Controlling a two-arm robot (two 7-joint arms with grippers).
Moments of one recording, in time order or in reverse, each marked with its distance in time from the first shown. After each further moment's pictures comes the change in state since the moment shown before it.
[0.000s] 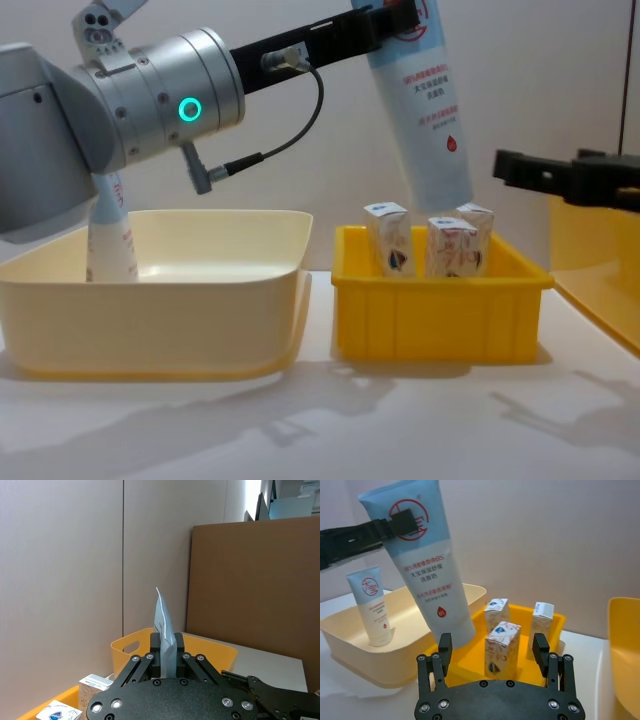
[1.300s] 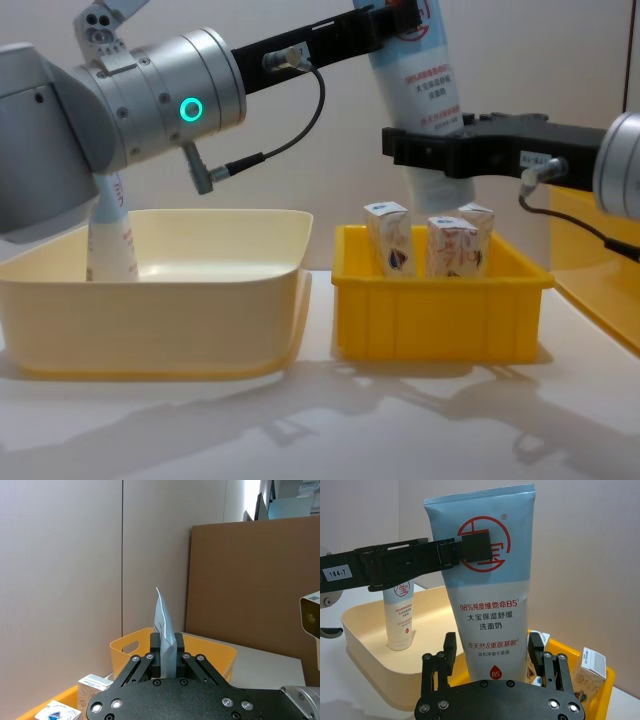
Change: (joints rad) left arm -0.001 -0.001 0.002 0.002 -0.001 0.000 -0.003; right arm 0.239 -0.028 -0.158 0.178 -0.102 -0.032 0.092
